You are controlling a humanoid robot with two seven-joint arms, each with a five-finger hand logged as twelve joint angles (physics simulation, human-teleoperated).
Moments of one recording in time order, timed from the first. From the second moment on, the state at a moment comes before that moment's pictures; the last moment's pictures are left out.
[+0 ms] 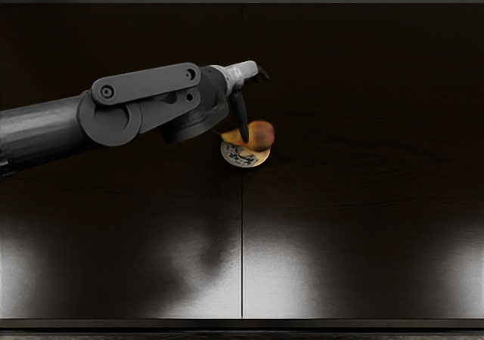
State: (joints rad) left arm -1.41 0.08 -0.05 -1.06 0.83 0.11 0.61; right arm -0.02 0.00 -0.02 0.12 -0.09 0.15 -0.33
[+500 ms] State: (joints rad) left arm -1.42 0.25 -0.15 -1.22 0.66 0.11 0.61; right arm -0.02 0.00 -0.02 0.12 -0.09 0.15 -0.33
